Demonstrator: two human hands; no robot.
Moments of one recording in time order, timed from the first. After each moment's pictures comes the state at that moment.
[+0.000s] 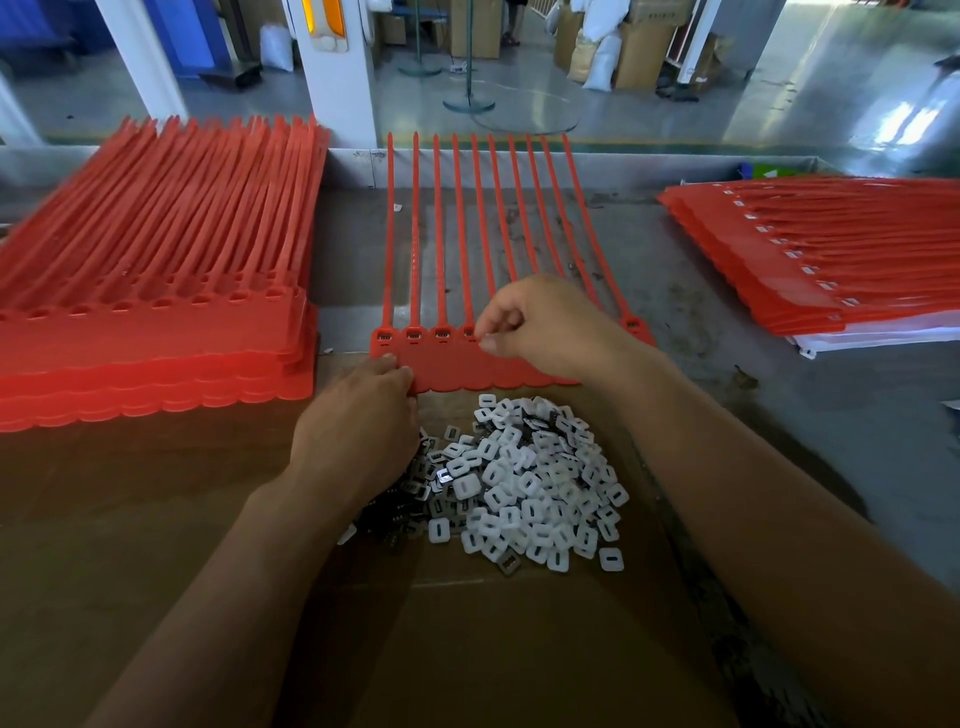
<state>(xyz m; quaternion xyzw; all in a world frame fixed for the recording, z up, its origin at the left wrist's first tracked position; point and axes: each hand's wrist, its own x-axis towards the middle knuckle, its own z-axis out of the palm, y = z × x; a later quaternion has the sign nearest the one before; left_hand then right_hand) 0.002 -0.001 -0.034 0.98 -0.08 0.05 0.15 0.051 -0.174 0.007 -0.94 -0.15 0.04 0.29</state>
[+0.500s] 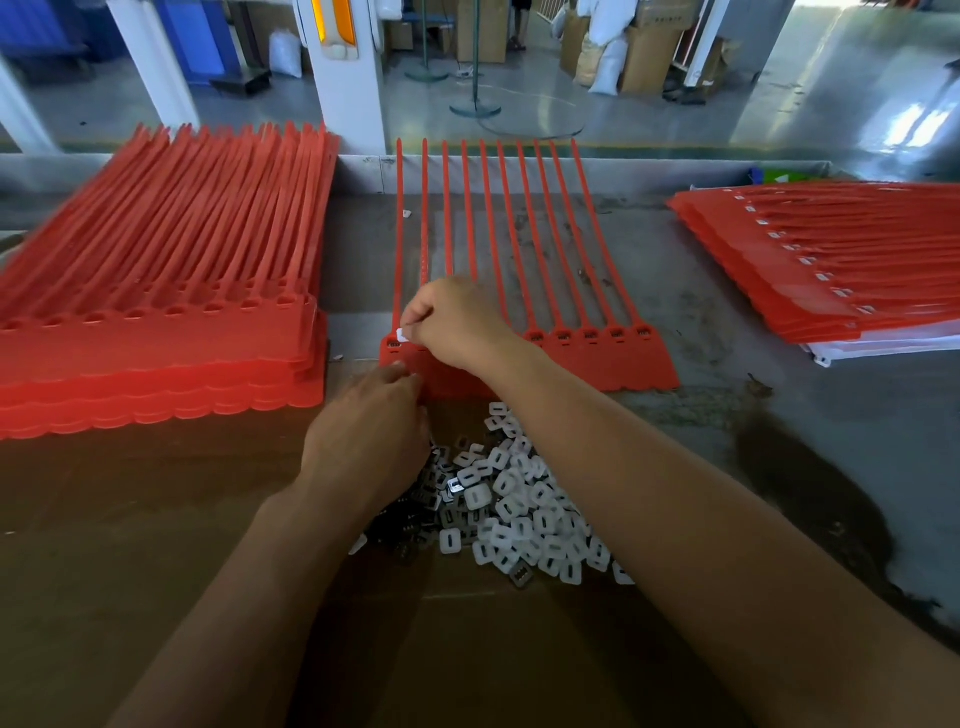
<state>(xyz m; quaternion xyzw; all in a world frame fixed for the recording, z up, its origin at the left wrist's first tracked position) 0.002 0.000 -0.033 0.99 -0.09 0.04 0.14 0.091 -0.099 -0.019 -0.93 -0.12 -0.01 0.34</state>
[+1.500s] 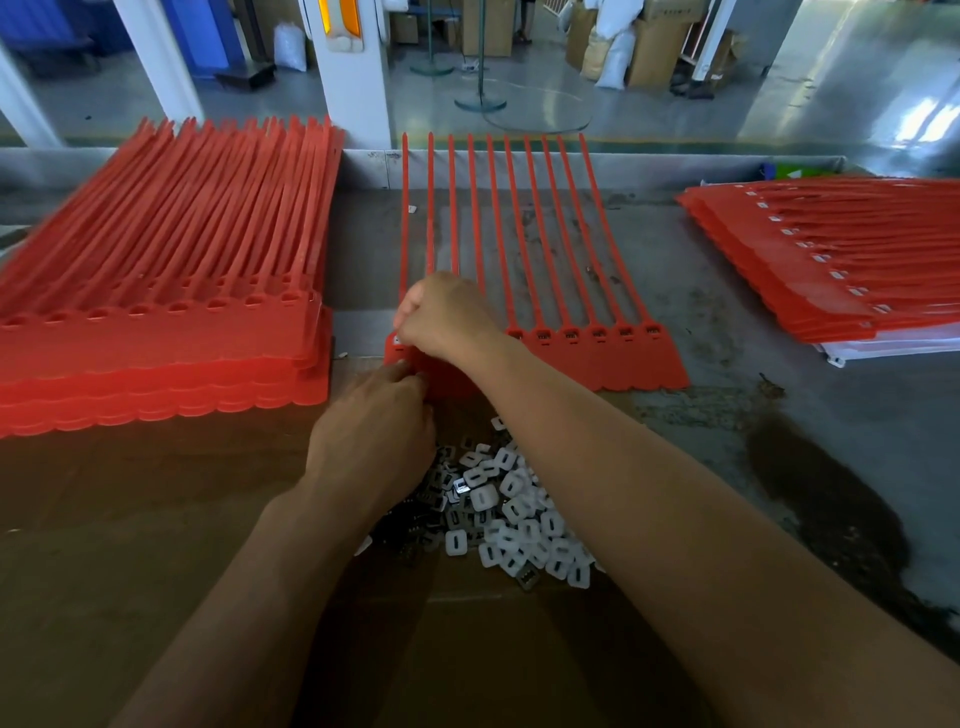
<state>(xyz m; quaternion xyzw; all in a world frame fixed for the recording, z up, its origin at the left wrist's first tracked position) 0.004 0.001 -0.036 0.99 -0.09 0.04 0.13 0.105 -0.081 -0.027 -0.96 -0.08 0.01 0.28</state>
